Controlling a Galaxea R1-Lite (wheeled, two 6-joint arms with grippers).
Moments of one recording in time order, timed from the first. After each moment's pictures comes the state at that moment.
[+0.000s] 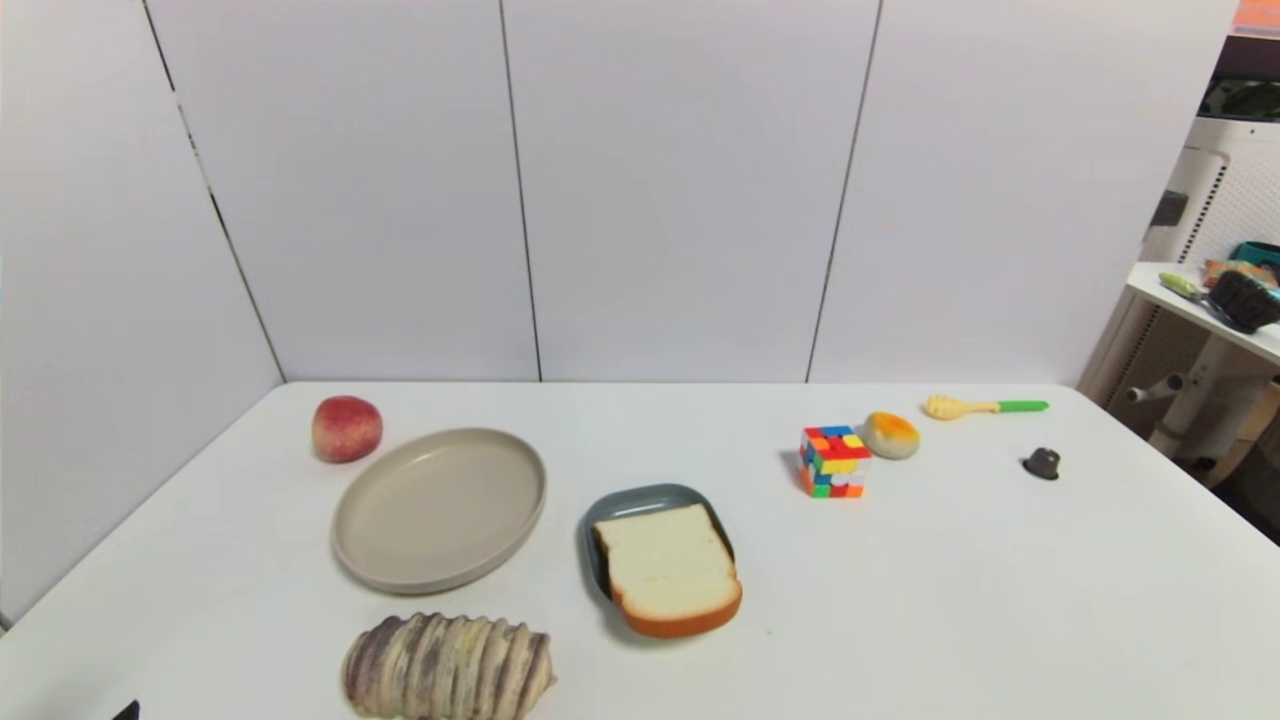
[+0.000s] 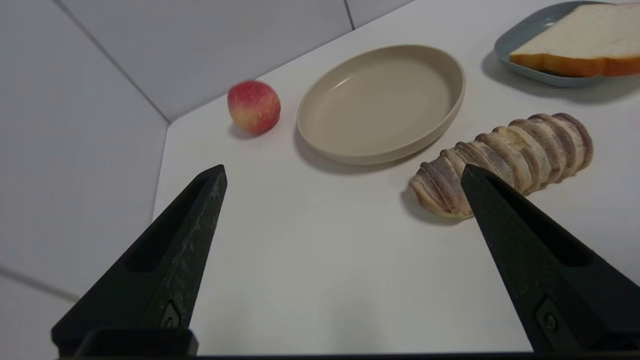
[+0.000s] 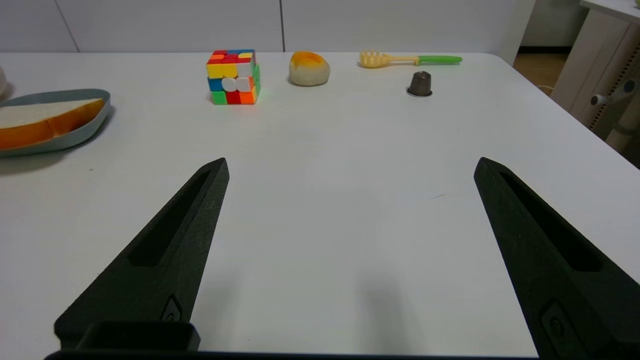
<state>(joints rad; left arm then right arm) -0.08 0.48 -0.41 0.09 -0.14 0.39 0.00 0.00 0.00 0.00 0.00 0.00</state>
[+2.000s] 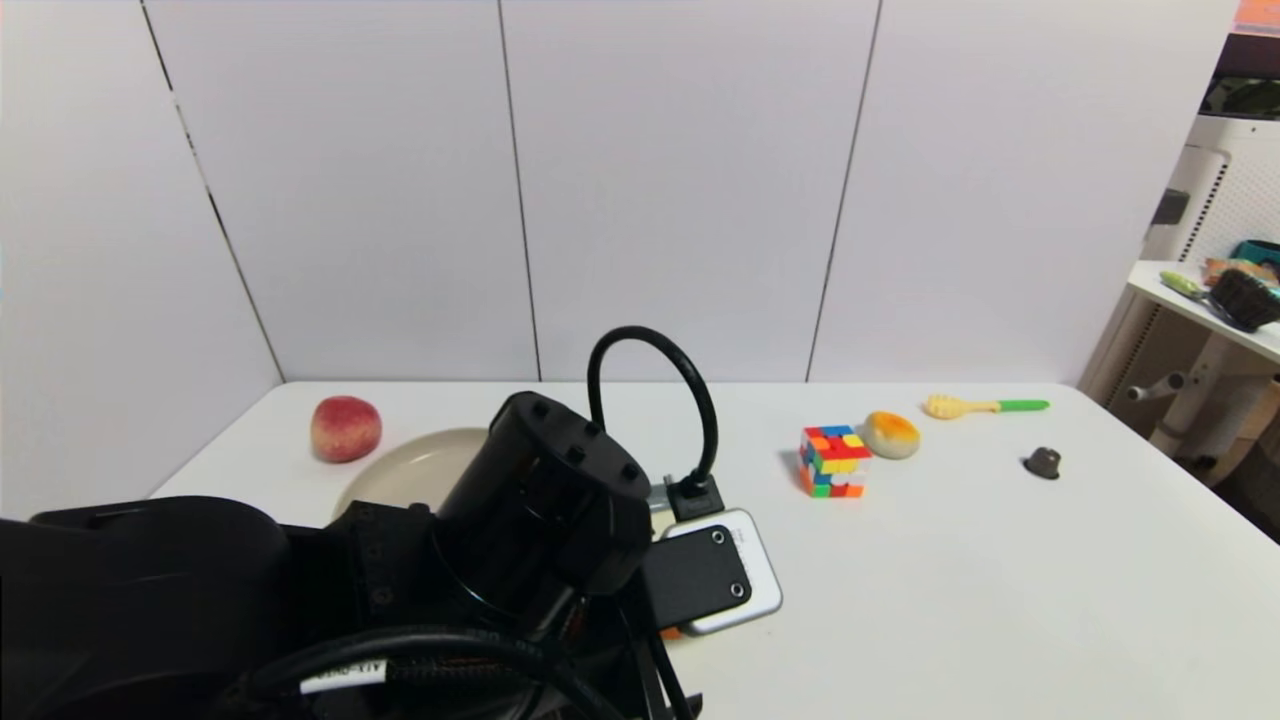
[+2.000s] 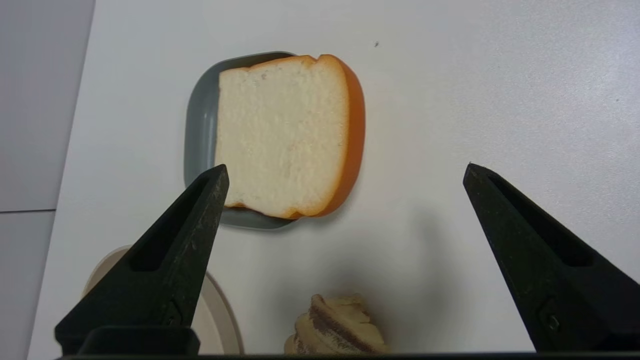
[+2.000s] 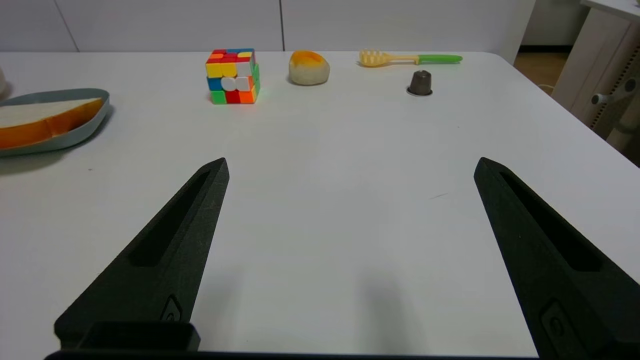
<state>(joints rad) -1.01 1.66 -0.95 -0.02 0.12 0.47 0.00 0.00 0.00 0.00 0.00 0.00</state>
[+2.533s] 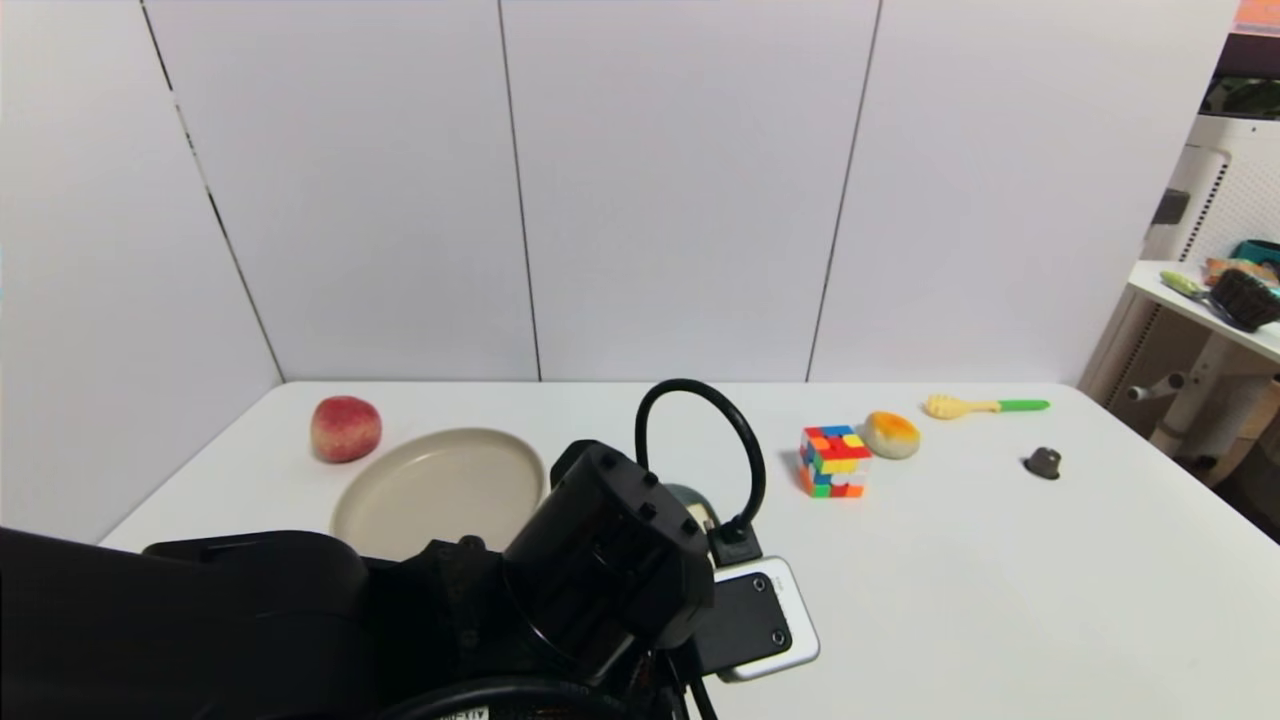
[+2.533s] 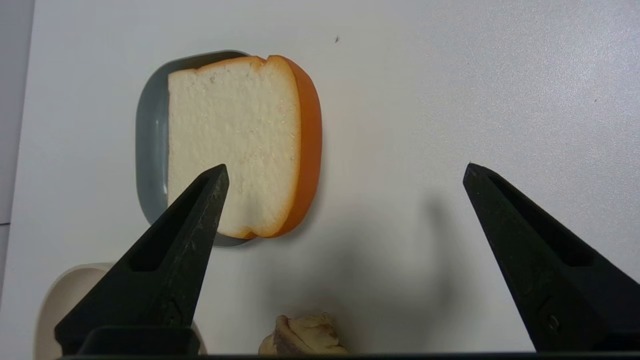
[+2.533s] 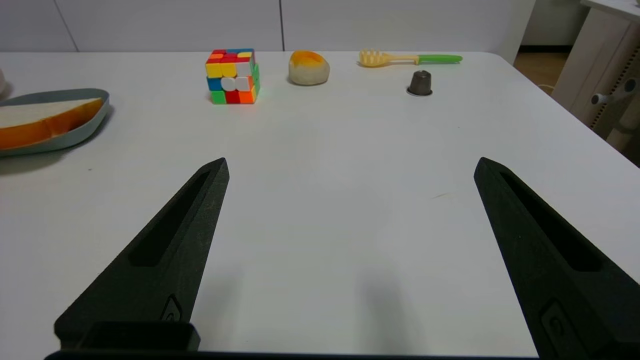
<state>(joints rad) -1.05 1.73 -0.95 -0.04 0.12 0.44 0.00 0.00 0.00 0.00 0.00 0.00</state>
